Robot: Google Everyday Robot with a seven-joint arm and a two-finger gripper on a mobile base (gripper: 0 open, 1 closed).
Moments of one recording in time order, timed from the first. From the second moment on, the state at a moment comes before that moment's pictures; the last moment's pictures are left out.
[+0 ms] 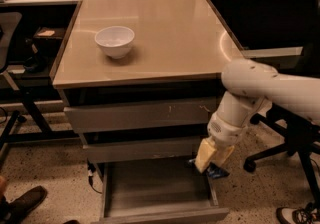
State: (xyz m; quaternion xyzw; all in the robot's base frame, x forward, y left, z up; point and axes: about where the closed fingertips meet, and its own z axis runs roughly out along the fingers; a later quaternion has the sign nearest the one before) arm 0.425 -0.151 0.653 0.22 -0.95 -0.18 0.14
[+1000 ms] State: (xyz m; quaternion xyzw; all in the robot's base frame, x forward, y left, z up) arm 0.391 -0.135 0.544 0.17 -0.94 -0.21 0.22
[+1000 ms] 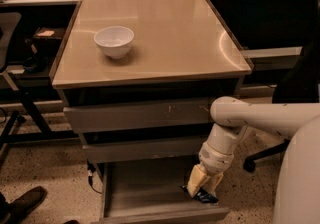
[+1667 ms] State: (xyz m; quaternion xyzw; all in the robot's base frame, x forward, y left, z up) arm 0.425 -0.114 0.458 0.06 -0.93 -0.32 0.17
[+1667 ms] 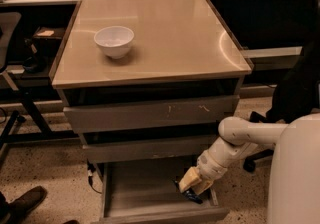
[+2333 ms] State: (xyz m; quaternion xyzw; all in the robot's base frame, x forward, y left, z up) arm 0.423 -0.094 0.425 0.05 -0.92 -0.35 0.18
